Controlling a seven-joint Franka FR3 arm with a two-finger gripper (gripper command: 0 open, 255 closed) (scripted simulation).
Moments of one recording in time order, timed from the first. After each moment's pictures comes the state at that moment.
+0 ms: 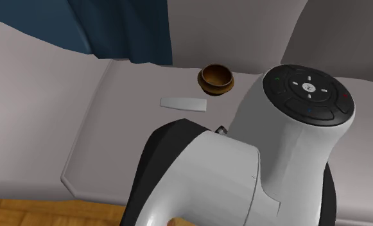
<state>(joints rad) -0.01 -0.78 0.26 -2.47 0.11 1.75 0.43</state>
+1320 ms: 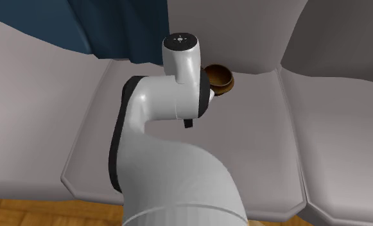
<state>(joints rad) -0.21 -0.11 0.84 -2.19 0.06 2.11 1.46</state>
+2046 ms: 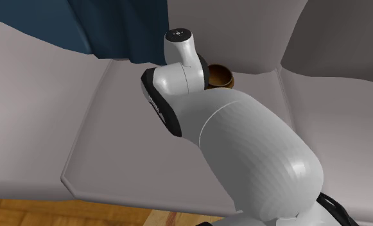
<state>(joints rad) -0.08 0.36 0.79 -1.91 -0.32 2.15 1.97</state>
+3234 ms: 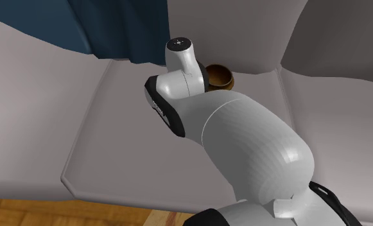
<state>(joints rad) -0.07 0.41 0.77 -1.94 -0.36 2.20 2.00</state>
